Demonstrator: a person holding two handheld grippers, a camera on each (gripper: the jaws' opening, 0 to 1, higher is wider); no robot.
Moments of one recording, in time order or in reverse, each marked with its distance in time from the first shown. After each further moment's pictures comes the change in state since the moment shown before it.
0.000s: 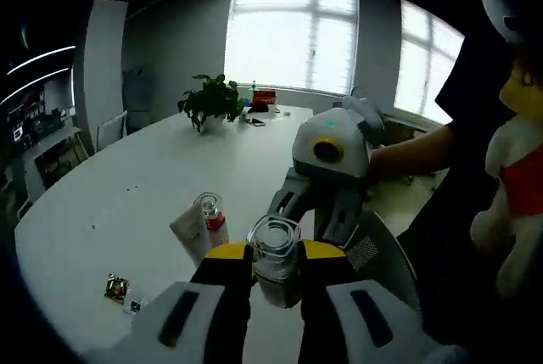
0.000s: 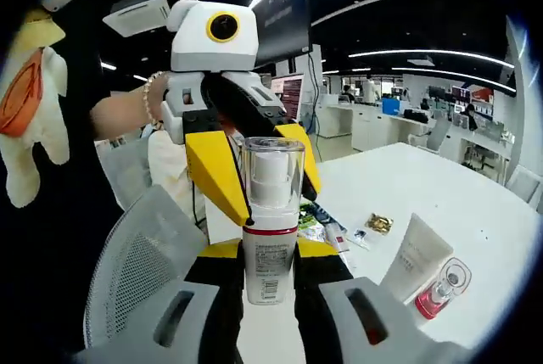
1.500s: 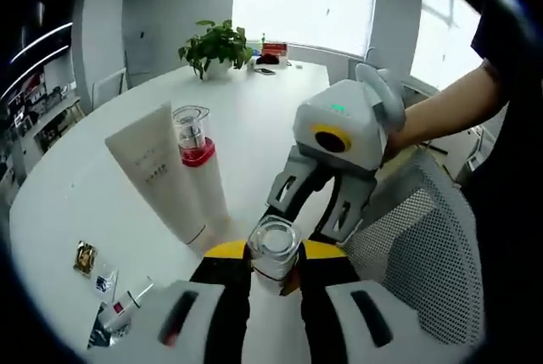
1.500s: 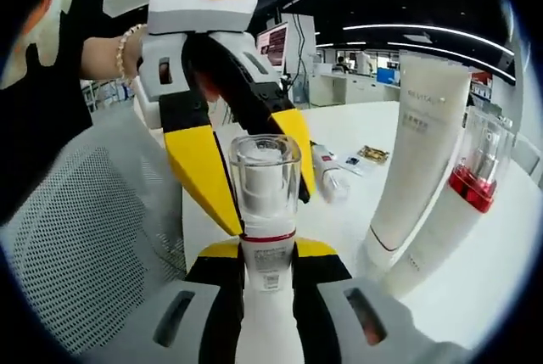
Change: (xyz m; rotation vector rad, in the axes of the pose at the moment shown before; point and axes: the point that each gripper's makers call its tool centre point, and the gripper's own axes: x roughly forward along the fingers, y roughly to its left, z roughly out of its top) left arm 0.093 0.018 -0.100 -0.029 0.194 0.059; right arm 0.022 -0.030 -0.132 0.010 0.154 -0.016
